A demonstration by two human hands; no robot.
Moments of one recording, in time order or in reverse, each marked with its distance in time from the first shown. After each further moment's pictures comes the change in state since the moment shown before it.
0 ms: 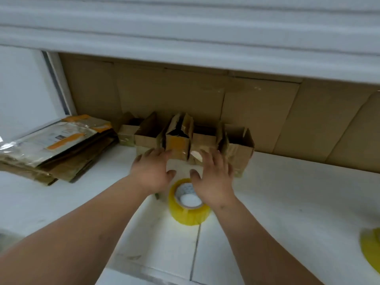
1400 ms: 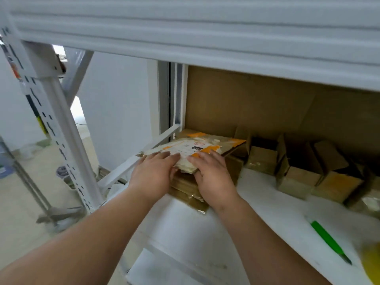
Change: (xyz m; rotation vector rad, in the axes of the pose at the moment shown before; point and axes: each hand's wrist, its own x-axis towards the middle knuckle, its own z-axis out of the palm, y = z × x) left_hand -0.028 -0.421 -0.085 0.036 0.181 -0.144; right_hand 0.073 -0.368 0.227 0.050 -0.178 -0.454
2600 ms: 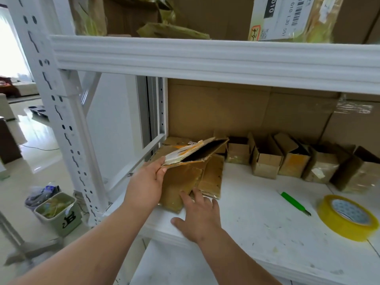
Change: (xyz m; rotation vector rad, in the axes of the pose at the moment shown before) left_hand -0.071 -0.005 -0.029 -0.527 0.175 -0.069; right_hand -0.099 -0.068 0.045 -0.253 -0.309 0.409
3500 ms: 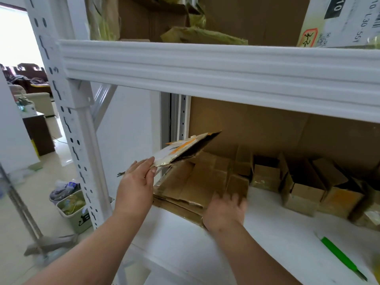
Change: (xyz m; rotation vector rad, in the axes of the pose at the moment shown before) left_hand 0.049 -0.032 -0.009 -0.108 0.286 -0.109; right_hand 0.099 0.017 -0.030 -0.183 0.060 0.166
